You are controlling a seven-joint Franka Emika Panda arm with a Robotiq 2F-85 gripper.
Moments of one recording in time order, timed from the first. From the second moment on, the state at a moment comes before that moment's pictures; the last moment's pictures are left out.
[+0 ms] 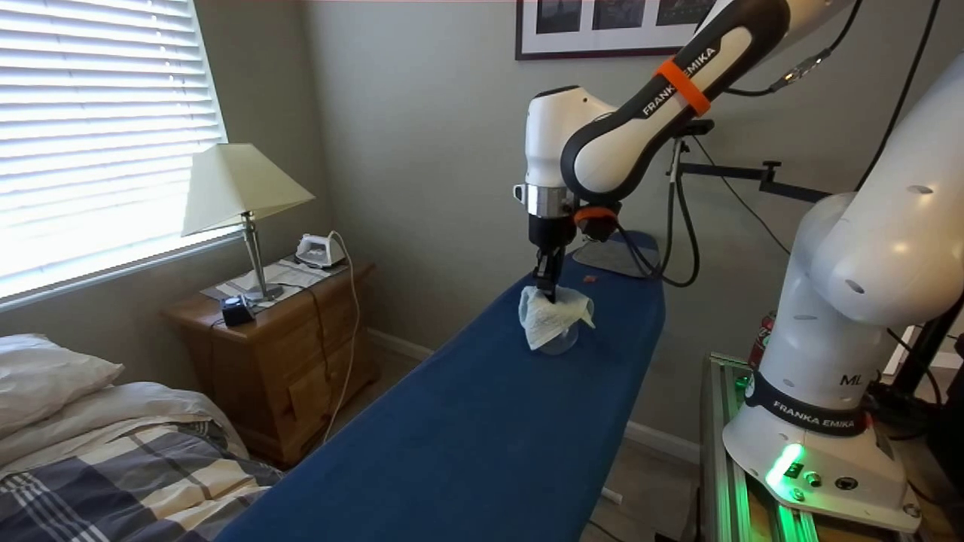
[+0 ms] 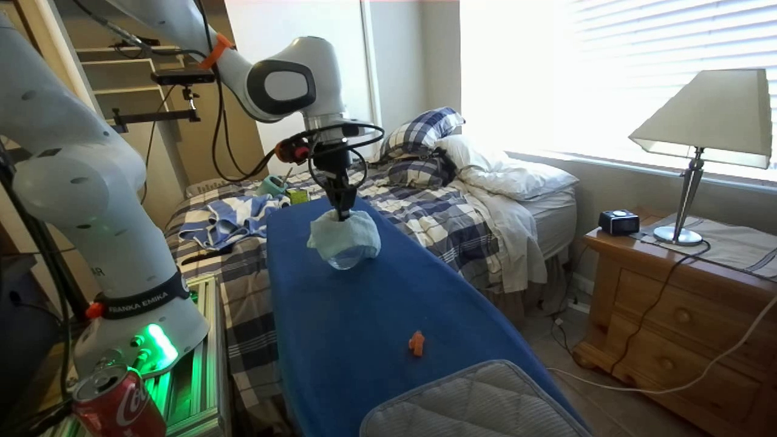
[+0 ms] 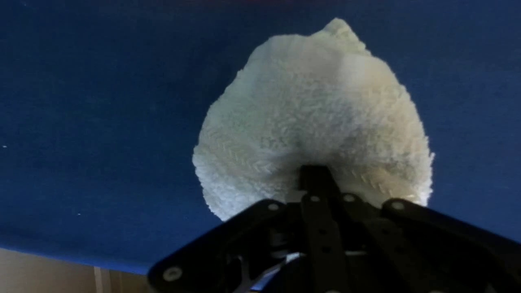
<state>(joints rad) -0.06 -0.33 -0.01 -2.72 -0.14 2.40 -0.01</state>
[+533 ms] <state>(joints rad) -0.05 -0.30 -0.01 -2.75 -0.14 2.48 -0.03</state>
